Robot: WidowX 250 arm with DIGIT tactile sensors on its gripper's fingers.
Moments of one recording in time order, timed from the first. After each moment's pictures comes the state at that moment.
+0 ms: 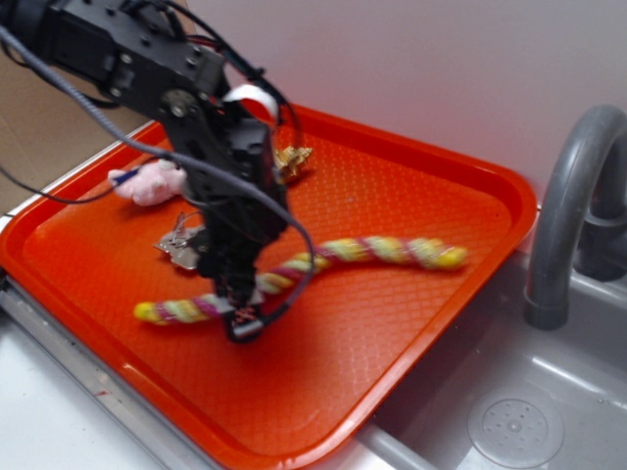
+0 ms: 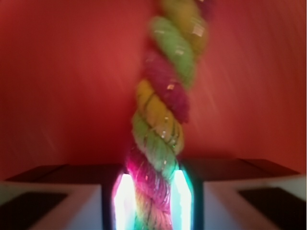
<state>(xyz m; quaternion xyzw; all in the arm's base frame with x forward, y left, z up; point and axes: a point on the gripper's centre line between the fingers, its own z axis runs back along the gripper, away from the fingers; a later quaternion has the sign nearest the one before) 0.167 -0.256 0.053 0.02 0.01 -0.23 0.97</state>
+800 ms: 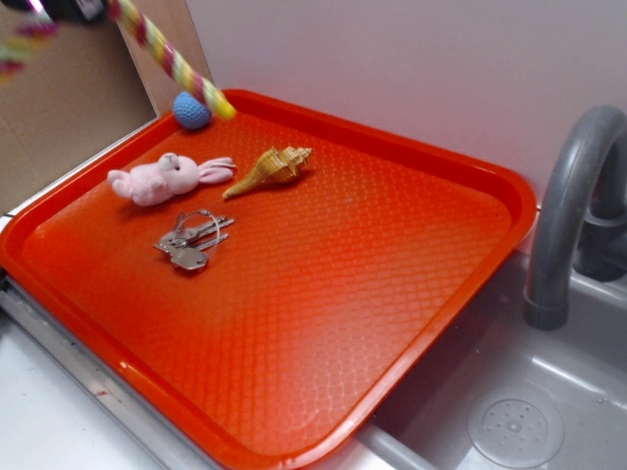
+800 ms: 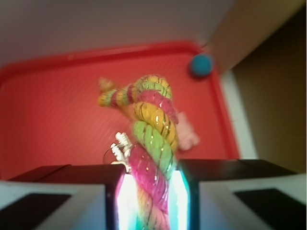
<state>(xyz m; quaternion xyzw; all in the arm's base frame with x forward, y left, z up) 0.180 -0.128 0.251 0.04 -0.12 0.09 0.99</state>
